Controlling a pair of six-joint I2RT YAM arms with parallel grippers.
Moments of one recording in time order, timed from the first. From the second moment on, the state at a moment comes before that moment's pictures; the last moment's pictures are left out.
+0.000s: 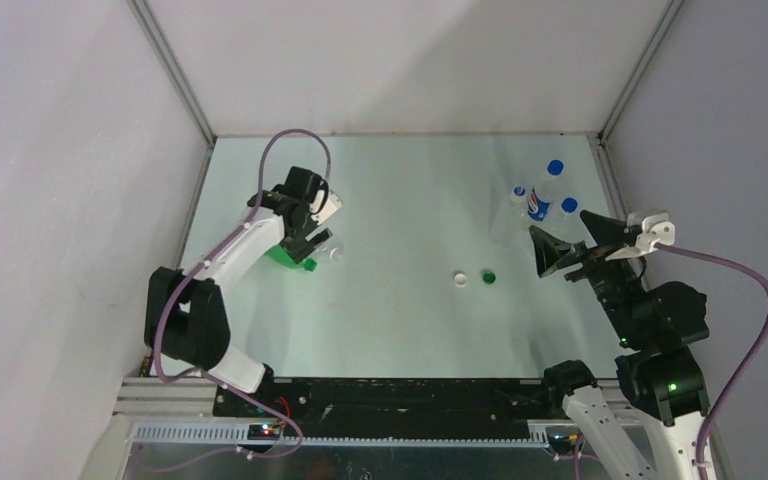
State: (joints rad) left arm -0.33 1.52 1.17 -0.81 -0.37 0.55; right arm 0.26 0.41 0.92 -0.35 -0.09 0.13
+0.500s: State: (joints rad) left arm -0.34 1.75 1.31 -0.71 -0.30 0.62; right arm 0.26 0.47 0.92 -0.39 -0.10 0.10
